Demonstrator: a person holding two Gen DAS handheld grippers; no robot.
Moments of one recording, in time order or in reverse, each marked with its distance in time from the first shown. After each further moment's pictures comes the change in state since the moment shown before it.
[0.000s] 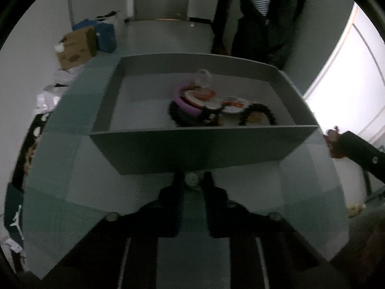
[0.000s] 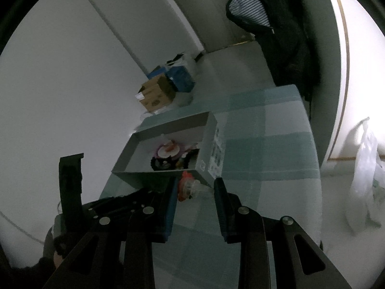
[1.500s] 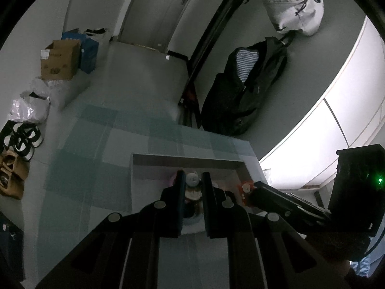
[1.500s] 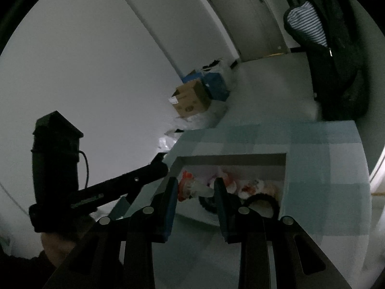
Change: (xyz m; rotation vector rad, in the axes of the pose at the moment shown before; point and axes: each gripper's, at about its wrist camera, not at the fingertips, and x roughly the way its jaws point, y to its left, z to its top) left arm -0.041 0.041 0.064 -0.123 -0.202 -0.294; right arm 0.048 0.053 0.043 -0.107 -0.039 0.168
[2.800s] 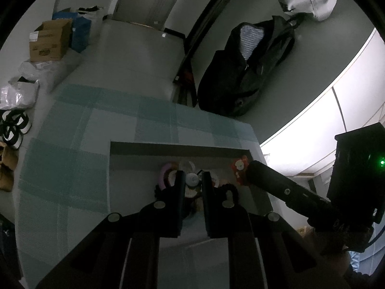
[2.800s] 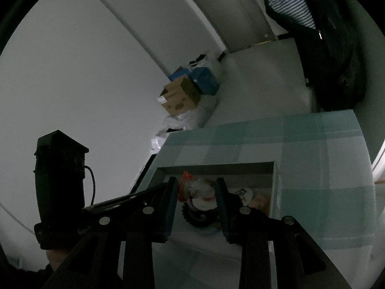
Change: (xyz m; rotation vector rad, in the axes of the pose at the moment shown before) left arm 0.033 0.000 0.000 -0.020 0.137 -0.031; right arm 0.024 -0.024 0.017 0.094 0.033 -0.030
